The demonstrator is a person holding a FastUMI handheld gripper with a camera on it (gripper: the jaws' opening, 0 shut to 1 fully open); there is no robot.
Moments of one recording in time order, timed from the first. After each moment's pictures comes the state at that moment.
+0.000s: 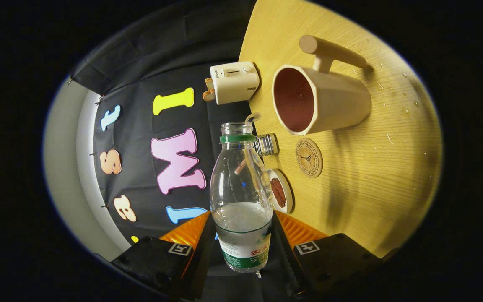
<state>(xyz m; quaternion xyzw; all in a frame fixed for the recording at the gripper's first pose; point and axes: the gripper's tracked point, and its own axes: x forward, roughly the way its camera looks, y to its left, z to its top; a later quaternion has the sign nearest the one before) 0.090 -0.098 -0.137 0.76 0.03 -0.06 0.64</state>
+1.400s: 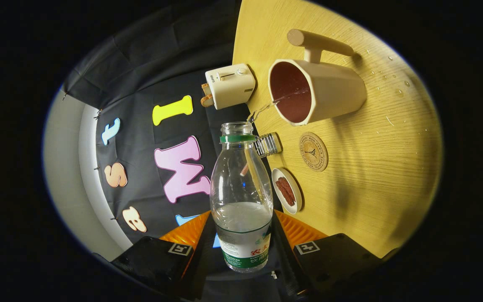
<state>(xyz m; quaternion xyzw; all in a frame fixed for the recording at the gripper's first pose) 0.098 -0.094 -0.124 0.79 0.01 -0.07 0.61</state>
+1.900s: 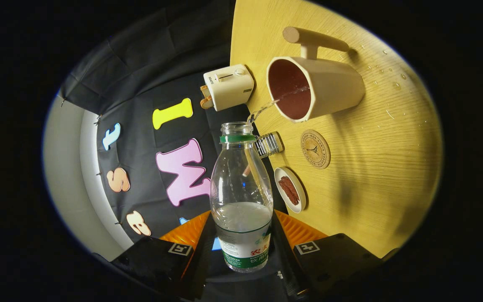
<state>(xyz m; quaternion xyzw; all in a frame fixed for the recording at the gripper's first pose) 0.102 -0.095 -0.120 0.80 0.00 -0.07 0.59</state>
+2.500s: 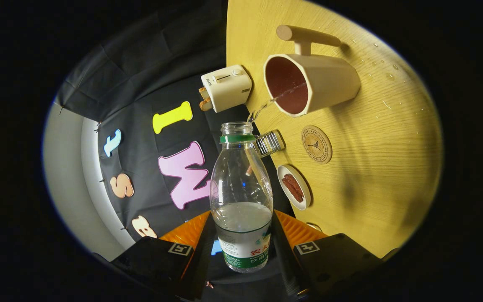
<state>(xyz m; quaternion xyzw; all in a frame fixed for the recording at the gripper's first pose) 0.106 -0.095 -0.112 0.82 -0.01 -0.07 0.57</state>
